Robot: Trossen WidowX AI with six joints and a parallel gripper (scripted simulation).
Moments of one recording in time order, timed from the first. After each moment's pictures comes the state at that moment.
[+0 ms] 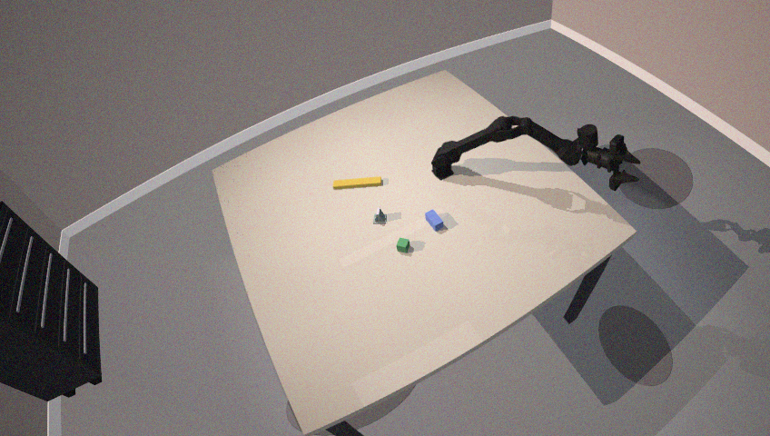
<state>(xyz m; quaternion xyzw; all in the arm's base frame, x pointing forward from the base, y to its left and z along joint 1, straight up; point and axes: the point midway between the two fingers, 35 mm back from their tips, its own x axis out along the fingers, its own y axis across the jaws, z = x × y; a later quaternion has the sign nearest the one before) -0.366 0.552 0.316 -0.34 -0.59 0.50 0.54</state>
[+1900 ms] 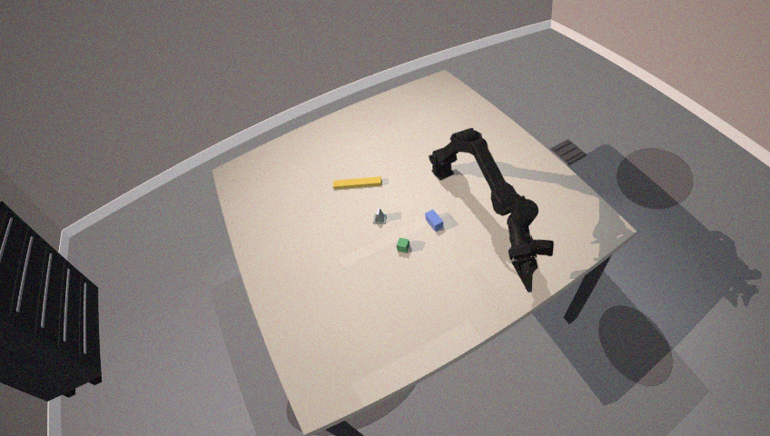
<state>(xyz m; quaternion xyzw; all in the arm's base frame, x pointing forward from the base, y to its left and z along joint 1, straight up) 0.125 0.623 0.232 -0.54 -0.23 0.49 0.64</state>
